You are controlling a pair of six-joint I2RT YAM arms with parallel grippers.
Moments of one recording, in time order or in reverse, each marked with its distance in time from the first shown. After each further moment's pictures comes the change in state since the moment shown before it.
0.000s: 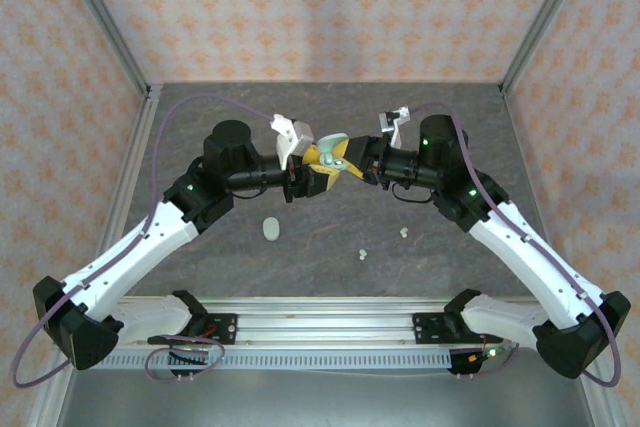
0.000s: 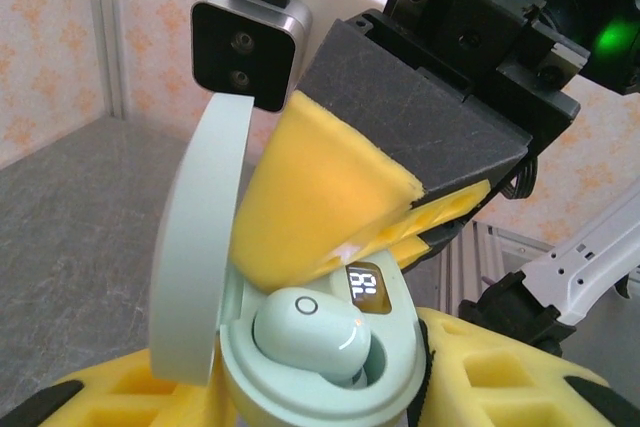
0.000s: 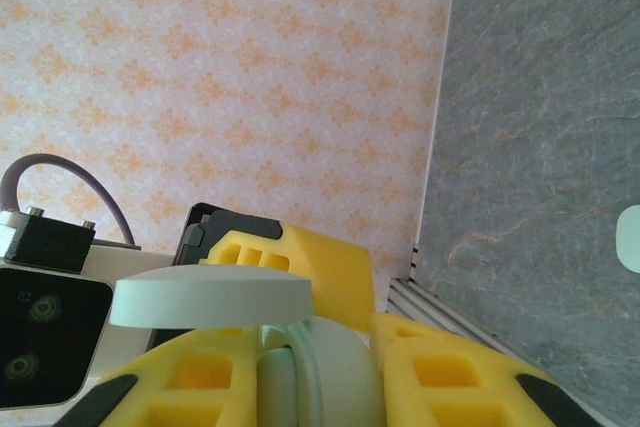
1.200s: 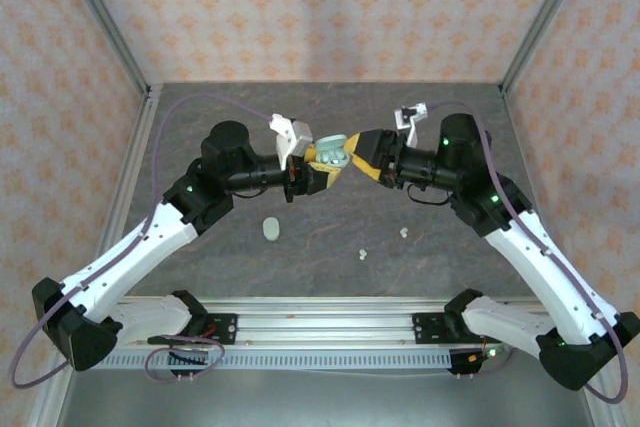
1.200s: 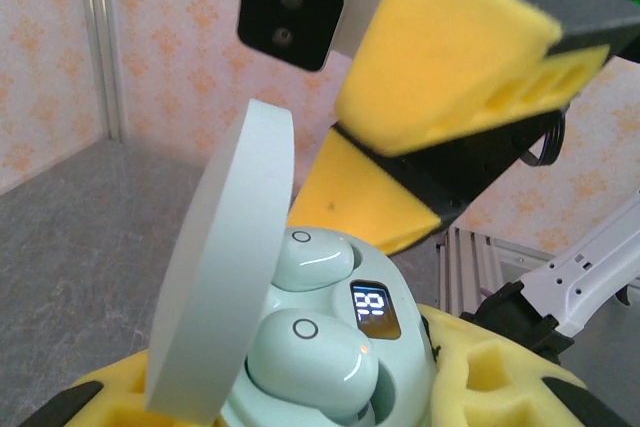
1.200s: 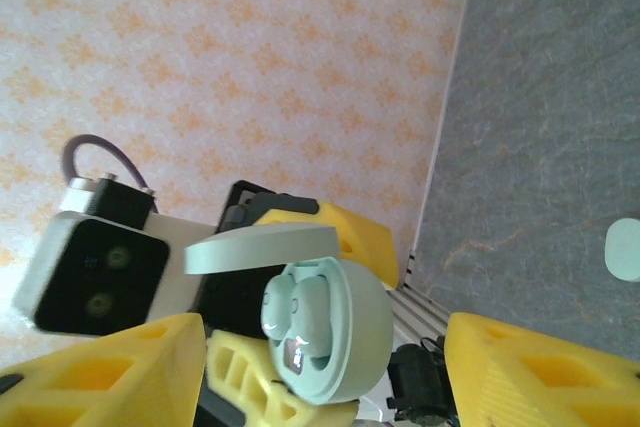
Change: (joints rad) left arm -0.006 -0.014 -0.005 0.039 0.001 0.000; right arm -0.046 -0.072 0.066 -0.118 -0.014 -0.077
